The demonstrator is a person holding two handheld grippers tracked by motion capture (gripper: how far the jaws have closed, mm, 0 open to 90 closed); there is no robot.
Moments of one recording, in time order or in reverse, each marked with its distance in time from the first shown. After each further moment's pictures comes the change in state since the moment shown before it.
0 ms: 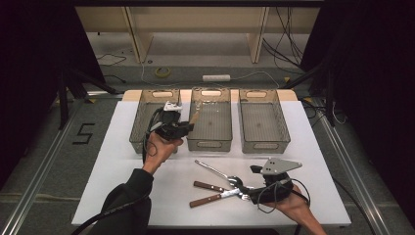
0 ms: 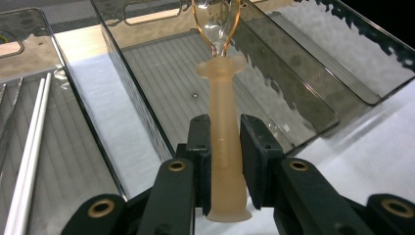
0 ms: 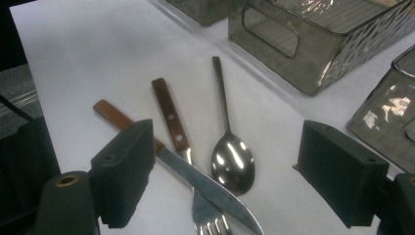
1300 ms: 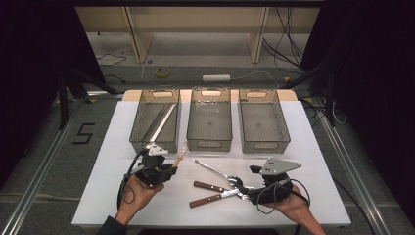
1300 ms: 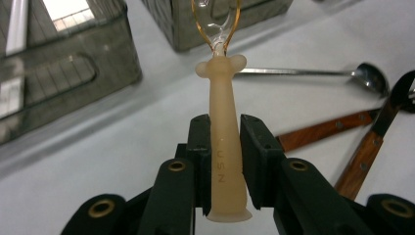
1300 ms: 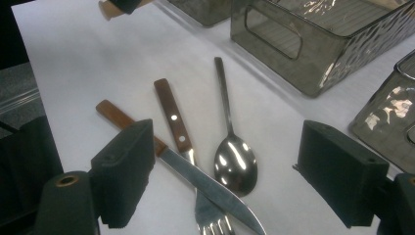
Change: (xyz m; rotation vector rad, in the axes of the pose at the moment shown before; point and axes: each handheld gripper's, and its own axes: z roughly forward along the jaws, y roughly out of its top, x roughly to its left) left arm -0.022 -0.092 -0.063 0.176 0.032 0.044; right arm 0.003 0.002 -0.001 -0.002 -0.002 -0.009
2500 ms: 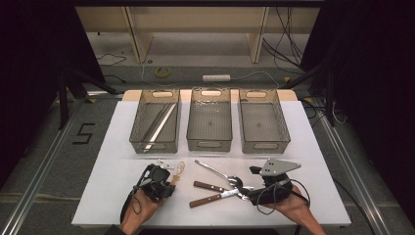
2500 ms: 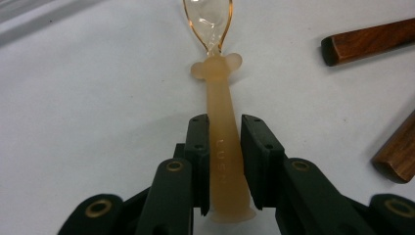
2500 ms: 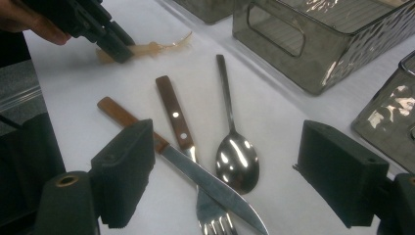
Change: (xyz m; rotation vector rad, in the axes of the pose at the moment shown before) left arm -0.009 -0.047 0.032 0.242 0.082 -0.030; right arm 0.001 -0.001 0.000 0.008 0.006 -0.002
